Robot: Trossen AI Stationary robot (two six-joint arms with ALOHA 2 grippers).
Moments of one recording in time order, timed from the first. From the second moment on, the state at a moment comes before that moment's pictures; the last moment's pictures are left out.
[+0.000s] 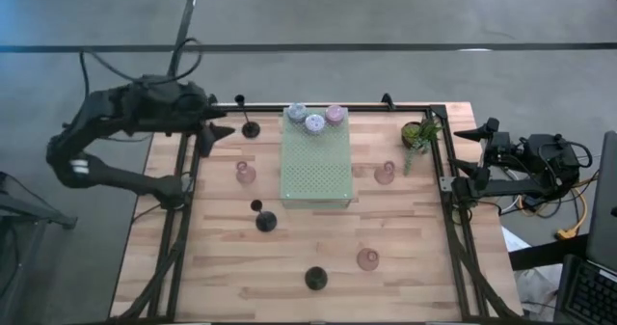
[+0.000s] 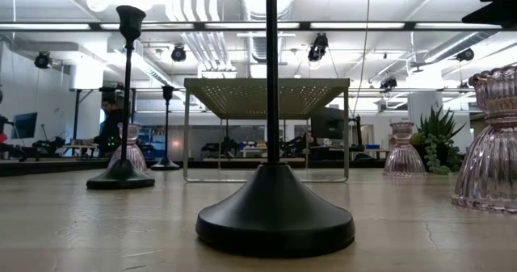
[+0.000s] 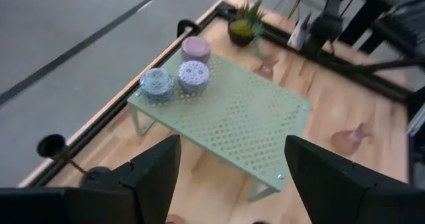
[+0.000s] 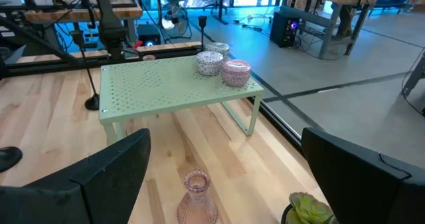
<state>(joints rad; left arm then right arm) 0.23 1.02 1.64 -1.19 -0.13 -0.29 0.07 0.01 0.83 -1.09 0.42 0.10</state>
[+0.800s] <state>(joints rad) 0.12 0.74 1.10 -0.96 -0.19 -0.49 0.07 0.01 0.83 -1.09 0.42 0.10</state>
